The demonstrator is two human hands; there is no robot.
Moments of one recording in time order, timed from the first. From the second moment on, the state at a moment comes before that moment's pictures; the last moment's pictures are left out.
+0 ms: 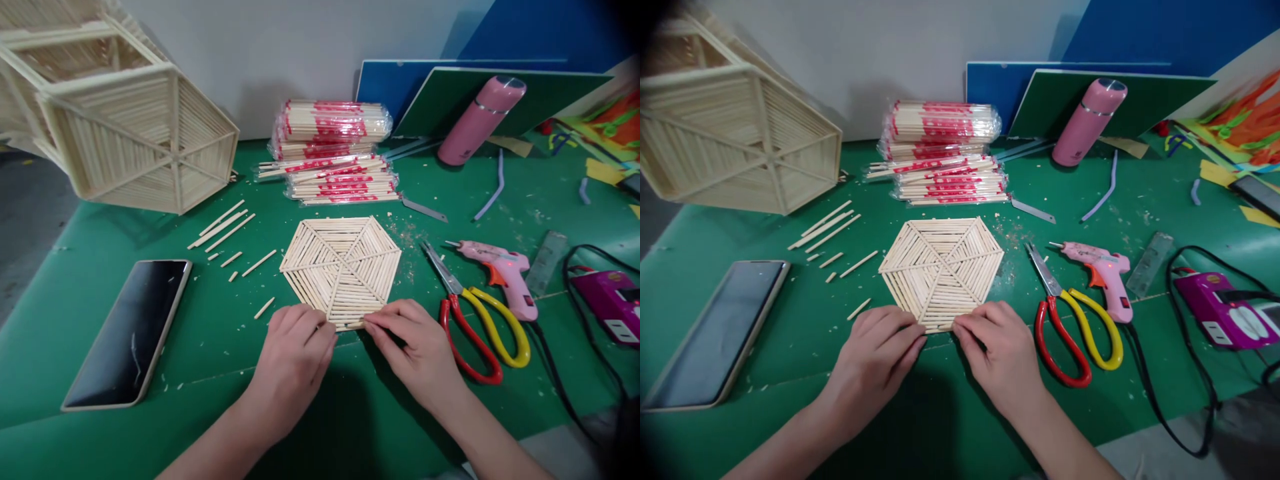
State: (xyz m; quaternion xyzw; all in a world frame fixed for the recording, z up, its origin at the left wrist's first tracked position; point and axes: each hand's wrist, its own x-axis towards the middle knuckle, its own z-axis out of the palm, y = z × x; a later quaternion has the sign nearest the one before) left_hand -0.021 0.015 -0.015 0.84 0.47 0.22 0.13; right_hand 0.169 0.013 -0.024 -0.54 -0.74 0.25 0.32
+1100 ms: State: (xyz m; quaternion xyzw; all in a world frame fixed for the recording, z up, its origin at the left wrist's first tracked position) left_hand -0.024 0.014 -0.023 0.81 0.49 0.25 0.18; right_hand 0.170 0.034 0.015 -0.50 -0.85 0.12 0.09
